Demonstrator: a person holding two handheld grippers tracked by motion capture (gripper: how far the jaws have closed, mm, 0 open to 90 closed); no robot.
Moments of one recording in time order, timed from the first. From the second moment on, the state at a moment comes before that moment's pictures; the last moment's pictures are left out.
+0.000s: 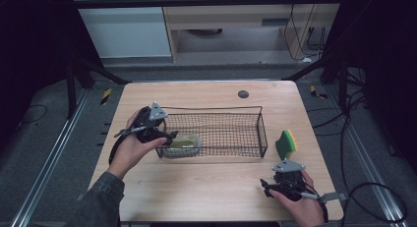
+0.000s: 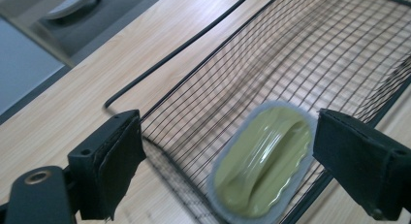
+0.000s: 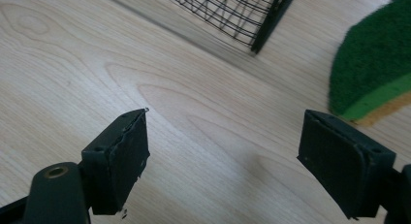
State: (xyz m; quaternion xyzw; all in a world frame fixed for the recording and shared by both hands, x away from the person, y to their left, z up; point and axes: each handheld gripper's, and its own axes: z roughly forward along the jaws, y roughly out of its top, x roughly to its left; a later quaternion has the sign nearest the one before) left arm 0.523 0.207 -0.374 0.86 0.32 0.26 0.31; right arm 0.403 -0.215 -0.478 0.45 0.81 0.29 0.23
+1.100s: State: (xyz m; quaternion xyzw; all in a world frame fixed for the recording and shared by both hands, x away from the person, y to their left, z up) left arm 0.494 0.284 -0.490 0.85 0.41 0.17 0.27; right arm 0.447 -0.259 -0.424 0.57 0.75 0.25 0.23
